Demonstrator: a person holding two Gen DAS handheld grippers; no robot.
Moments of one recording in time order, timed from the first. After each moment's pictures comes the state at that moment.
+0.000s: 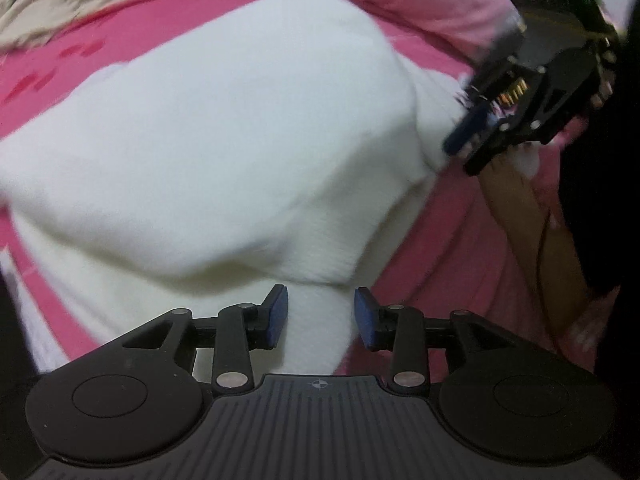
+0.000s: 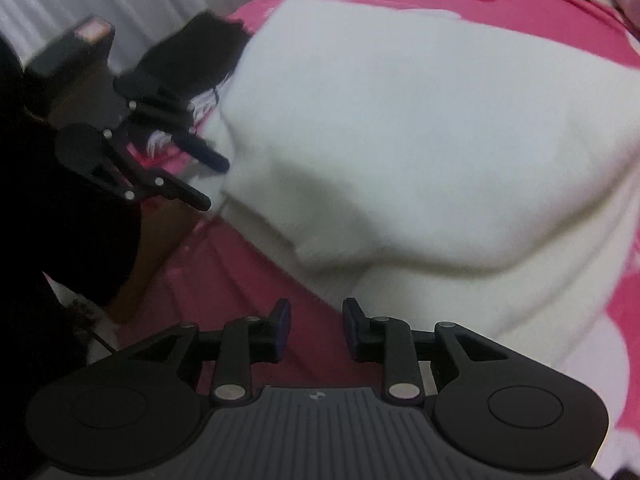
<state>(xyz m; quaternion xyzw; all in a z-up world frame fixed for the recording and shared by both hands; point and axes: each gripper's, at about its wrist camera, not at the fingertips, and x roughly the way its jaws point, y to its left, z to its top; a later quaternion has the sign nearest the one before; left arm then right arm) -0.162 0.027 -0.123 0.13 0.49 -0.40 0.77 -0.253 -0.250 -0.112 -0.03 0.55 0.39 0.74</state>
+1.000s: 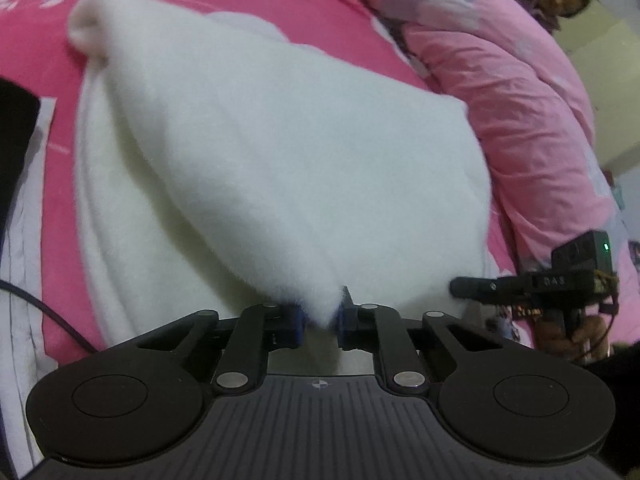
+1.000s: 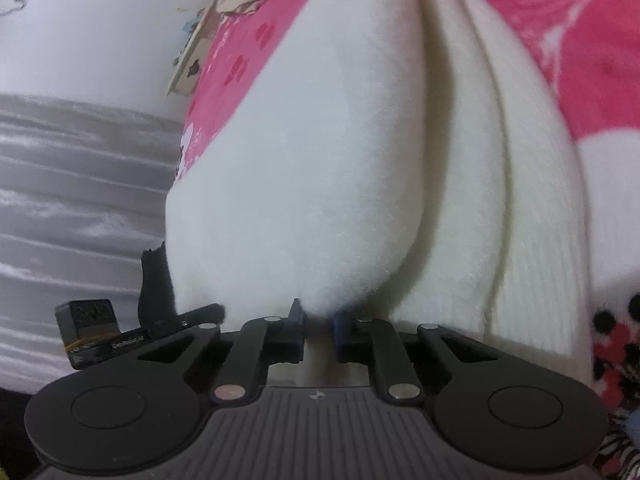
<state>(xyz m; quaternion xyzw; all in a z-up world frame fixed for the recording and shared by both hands) -0.107 0.076 -0.135 -0.18 0.53 -0.27 0.78 -0.228 -0.311 -0.162 0.36 0.55 0.24 0.72</state>
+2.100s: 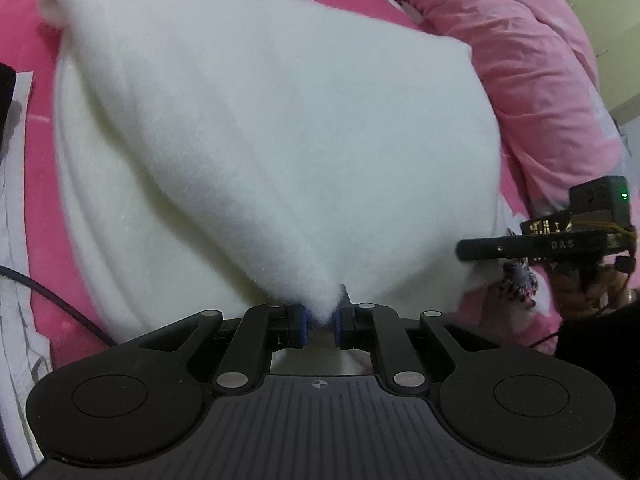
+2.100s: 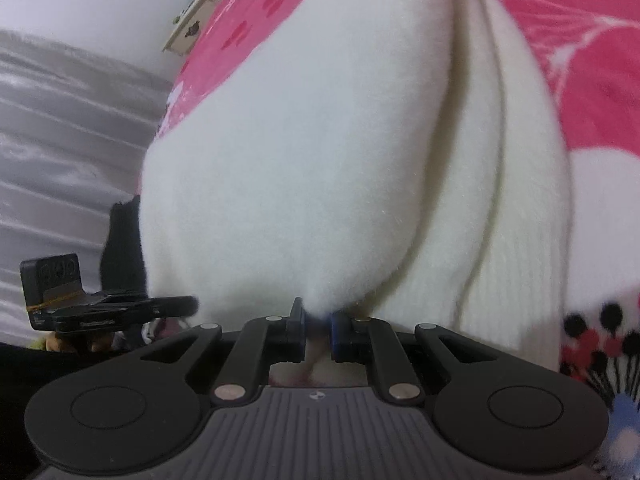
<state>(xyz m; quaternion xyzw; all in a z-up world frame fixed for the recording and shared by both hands) -0.115 0.061 -0.150 -0.13 0.57 -0.28 0.76 -0.228 -0.290 -0.155 0.26 0.57 0.24 0.74</state>
